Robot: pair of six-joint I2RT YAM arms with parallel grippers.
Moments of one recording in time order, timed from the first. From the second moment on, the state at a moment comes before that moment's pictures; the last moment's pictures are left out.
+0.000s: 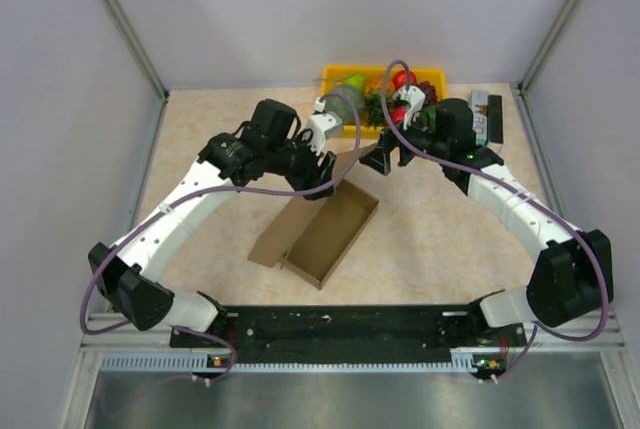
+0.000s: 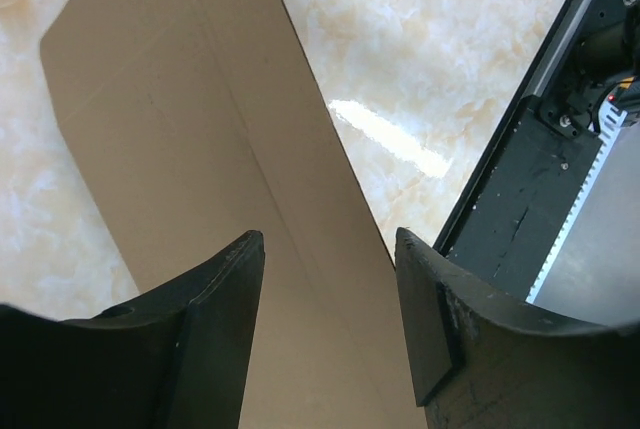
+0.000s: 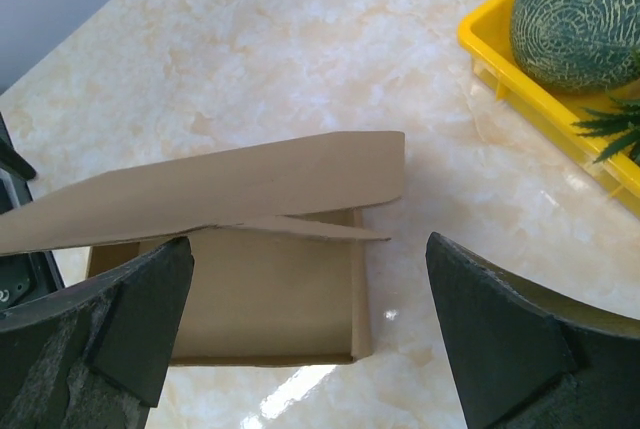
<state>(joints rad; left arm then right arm) -0.63 1.40 1.49 -0.84 0.46 0.09 0.35 1.39 1.10 -0.11 -0.62 0.03</state>
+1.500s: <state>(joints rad) -0.82 0.68 1.12 -0.72 -0.23 -0.30 0.86 0.97 0.89 -0.29 -0.14 -0.65</state>
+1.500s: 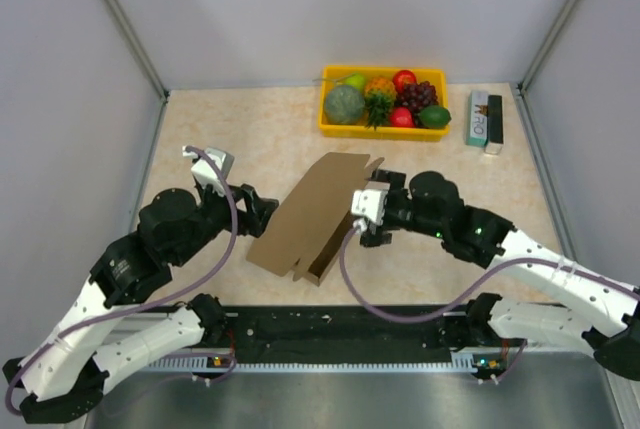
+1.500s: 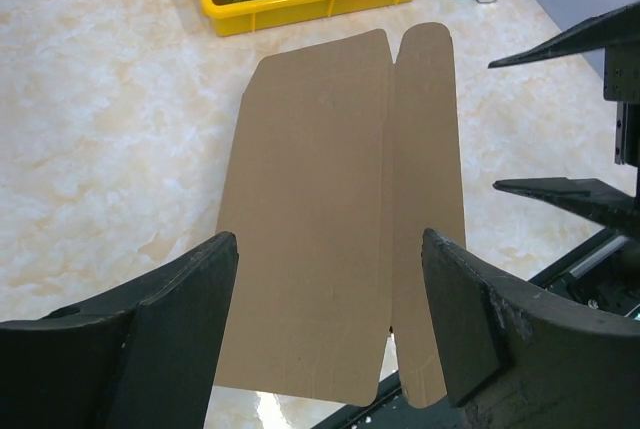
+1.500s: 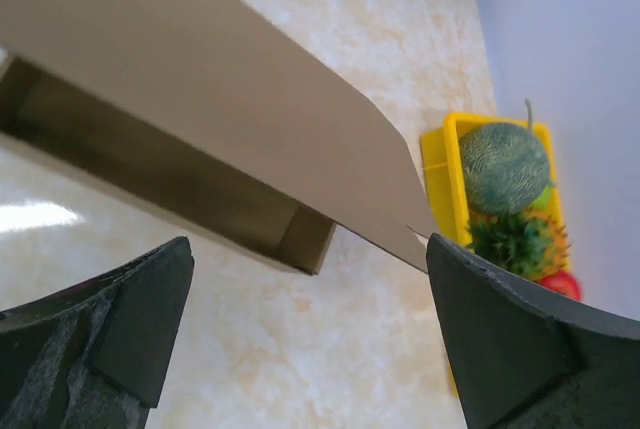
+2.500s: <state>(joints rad) -0.82 0.42 0.86 -0.54 0.03 -0.10 1.03 1.29 1.24 -0.58 0.05 -1.23</state>
